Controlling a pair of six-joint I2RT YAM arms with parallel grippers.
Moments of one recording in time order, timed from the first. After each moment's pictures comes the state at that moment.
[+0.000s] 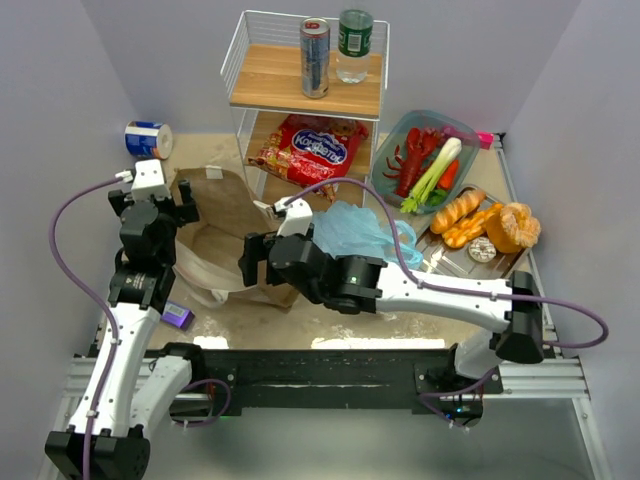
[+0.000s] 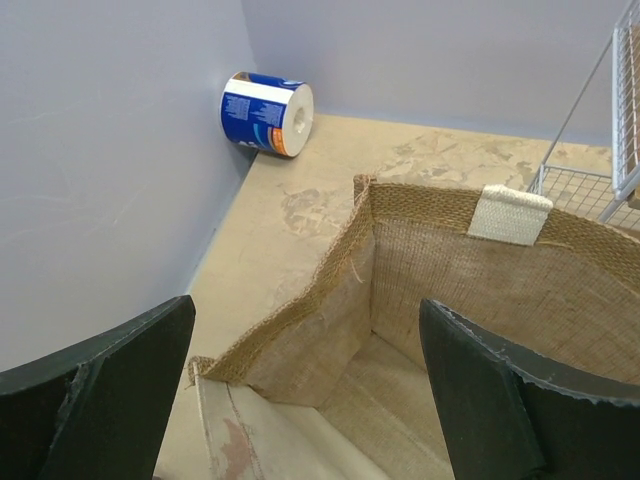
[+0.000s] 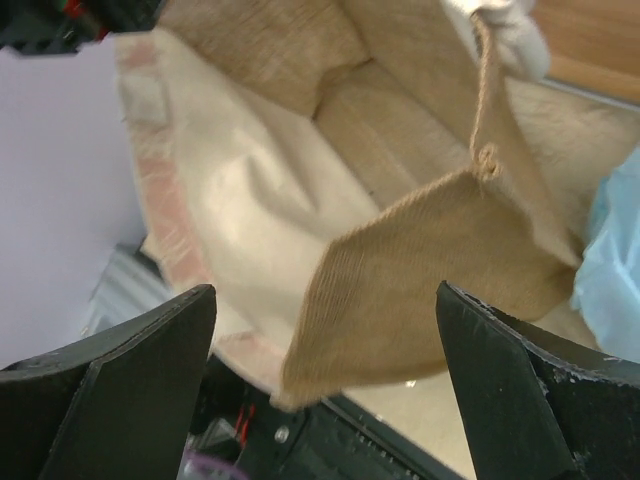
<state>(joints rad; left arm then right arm) -0.08 0.77 0.83 -0.18 -0.38 0.02 1.31 1.53 1.40 -0.31 0.55 0.74</state>
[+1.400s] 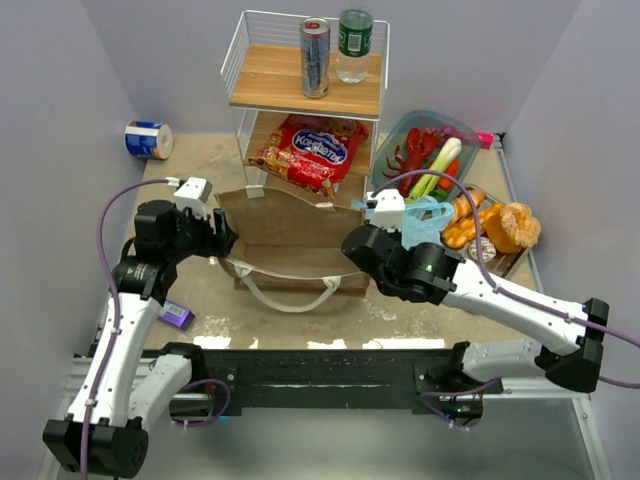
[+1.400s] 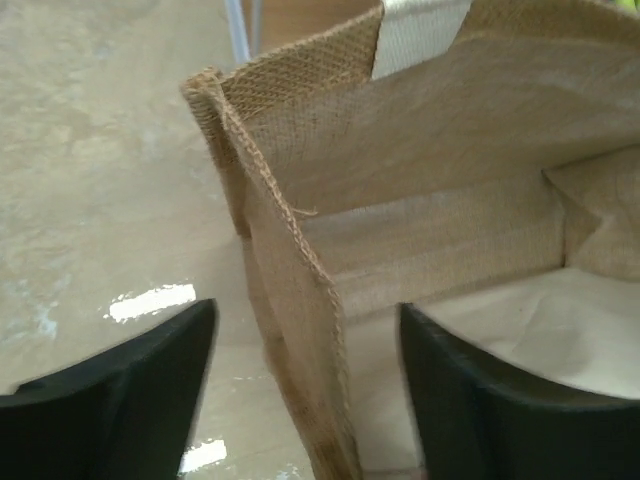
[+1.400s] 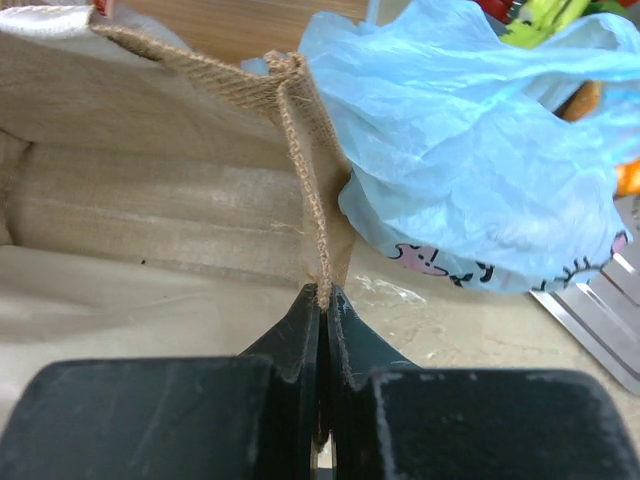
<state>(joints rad) -0.09 0.82 0.88 -0.57 0.26 -0.07 1.10 1.23 1.24 -0.86 0.82 0.74</state>
